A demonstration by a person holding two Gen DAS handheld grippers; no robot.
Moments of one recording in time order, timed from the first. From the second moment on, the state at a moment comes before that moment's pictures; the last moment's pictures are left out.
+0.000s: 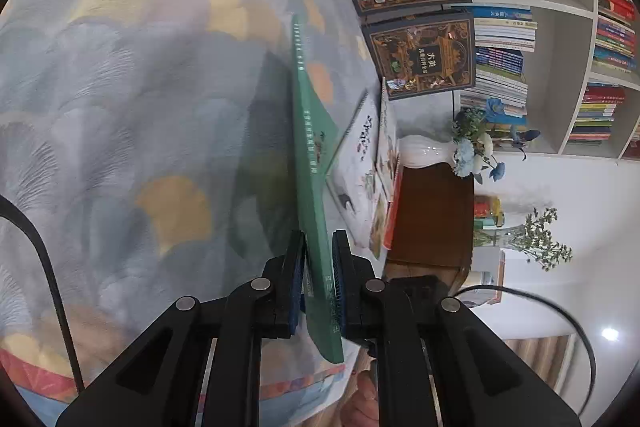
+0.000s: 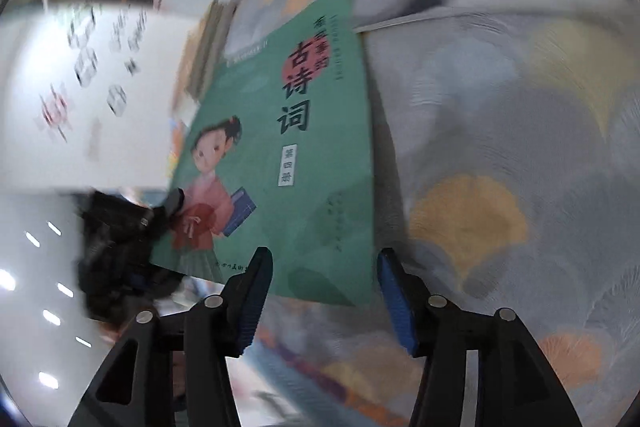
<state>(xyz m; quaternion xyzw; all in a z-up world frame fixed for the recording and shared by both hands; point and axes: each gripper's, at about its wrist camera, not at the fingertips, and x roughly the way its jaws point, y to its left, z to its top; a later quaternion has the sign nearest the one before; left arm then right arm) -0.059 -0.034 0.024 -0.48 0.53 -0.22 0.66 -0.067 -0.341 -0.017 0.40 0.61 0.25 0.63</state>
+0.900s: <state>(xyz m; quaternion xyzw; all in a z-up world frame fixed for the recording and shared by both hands) -0.028 -0.040 0.044 -0.29 0.59 -0.22 0.72 -0.070 -0.296 0.022 0.27 0.57 0.19 0.75</state>
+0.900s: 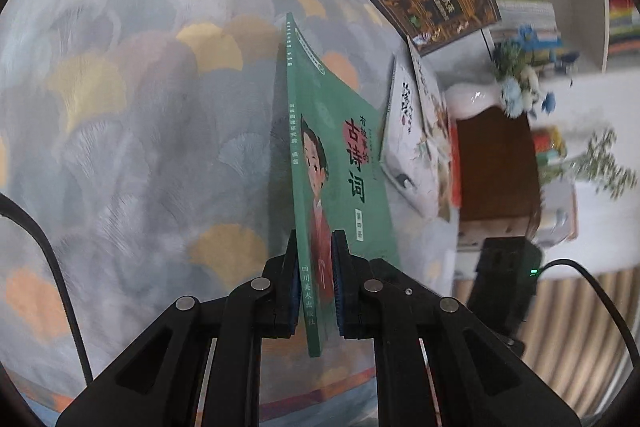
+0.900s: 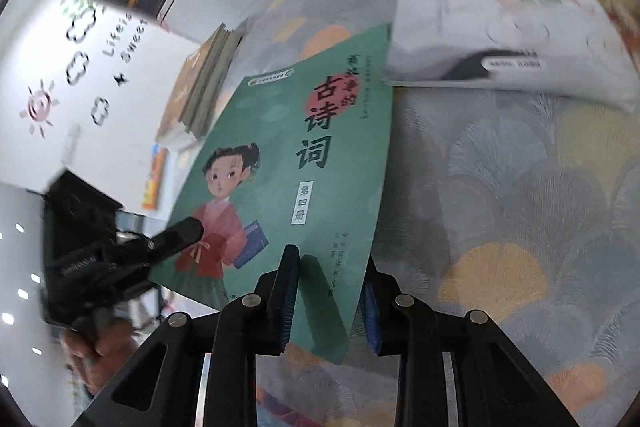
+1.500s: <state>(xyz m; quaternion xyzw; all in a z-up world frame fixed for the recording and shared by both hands) 0.022 0.042 0.100 -0.24 0.53 -0.29 0.76 -0.058 -0.187 0.100 0.17 0.50 0.19 0.83</state>
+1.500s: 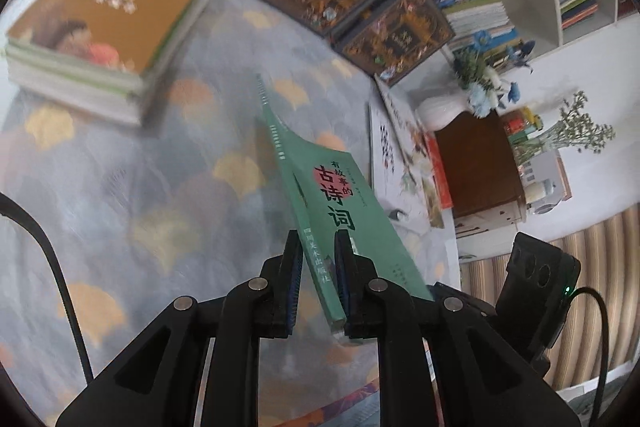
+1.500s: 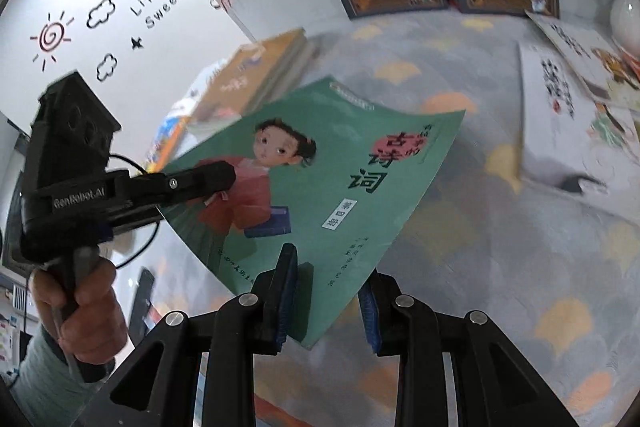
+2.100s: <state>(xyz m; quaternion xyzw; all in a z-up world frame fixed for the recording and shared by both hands) 0.135 0.198 0.109 -0.28 0.46 -0.26 0.80 0.098 -0.028 0.123 0.15 0.47 0.24 0.84</state>
